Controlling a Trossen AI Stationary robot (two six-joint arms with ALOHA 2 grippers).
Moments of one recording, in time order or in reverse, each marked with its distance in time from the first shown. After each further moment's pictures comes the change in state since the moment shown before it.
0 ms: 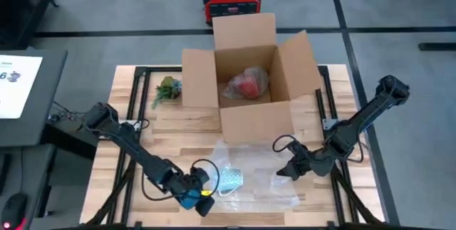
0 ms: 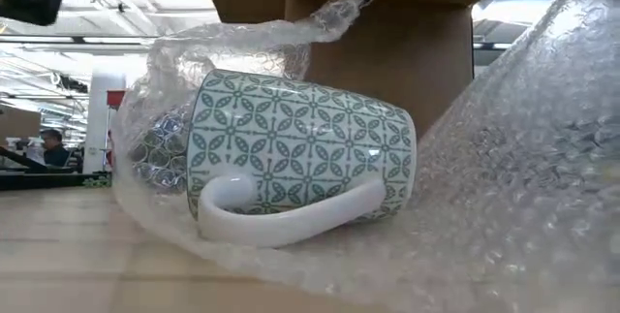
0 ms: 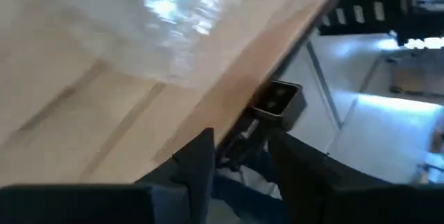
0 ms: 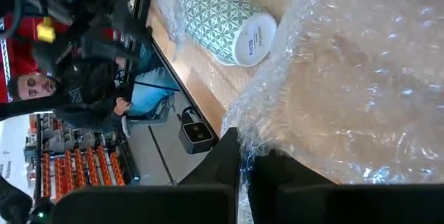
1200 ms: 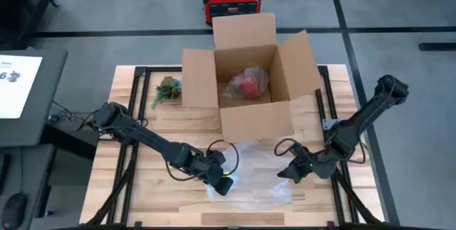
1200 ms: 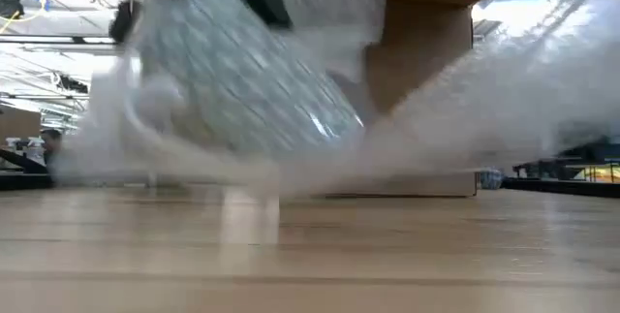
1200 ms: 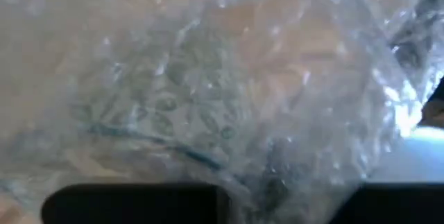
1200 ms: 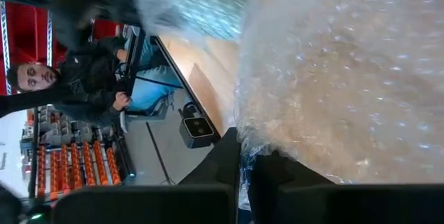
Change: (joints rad) left arm 0.236 0.096 0.223 -0.197 0.130 0.241; right arm 0.044 0.000 0.010 -0.012 0.035 -0.018
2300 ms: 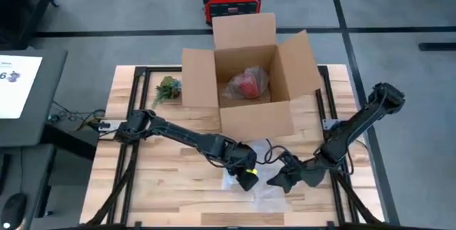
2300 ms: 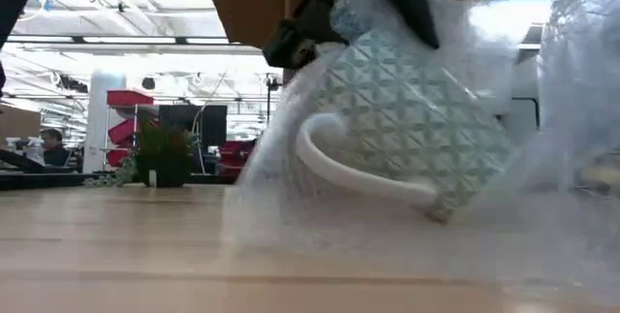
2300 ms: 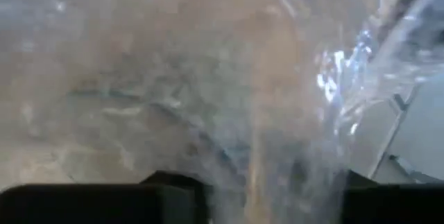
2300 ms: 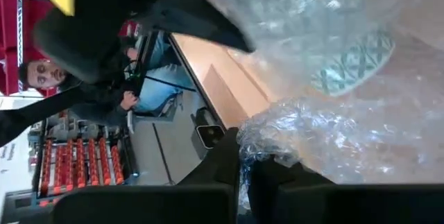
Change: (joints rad) left arm 0.156 0.323 0.404 -0.080 0.197 0.319; right arm -0.035 0.213 0.048 0.223 -0.006 -0.079
